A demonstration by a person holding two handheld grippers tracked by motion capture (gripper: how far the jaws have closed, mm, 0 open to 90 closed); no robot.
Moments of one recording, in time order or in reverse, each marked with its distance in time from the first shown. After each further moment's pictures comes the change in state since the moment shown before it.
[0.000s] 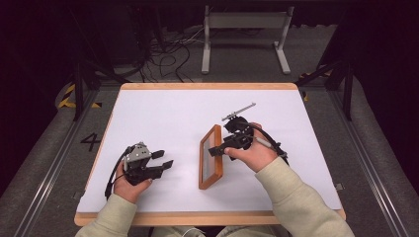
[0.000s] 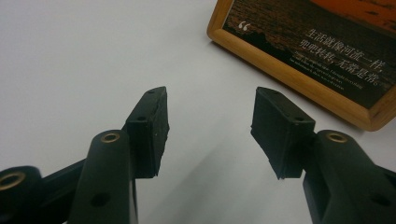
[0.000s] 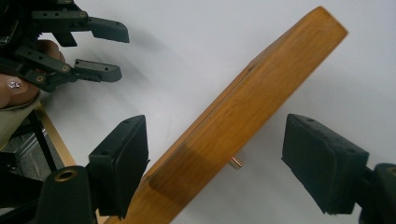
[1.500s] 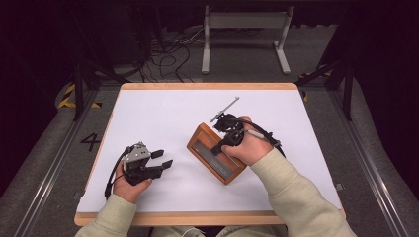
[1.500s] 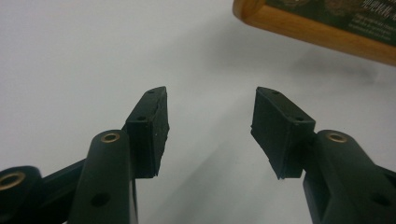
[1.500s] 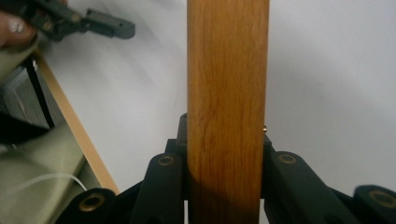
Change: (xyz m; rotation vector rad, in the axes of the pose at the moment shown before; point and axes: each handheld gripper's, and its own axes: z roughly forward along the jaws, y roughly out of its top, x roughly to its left) left arm 0.001 0.000 -0.001 -0.007 0.010 0.005; right arm 0.018 0.023 -0.006 0.201 -0.010 -0.194
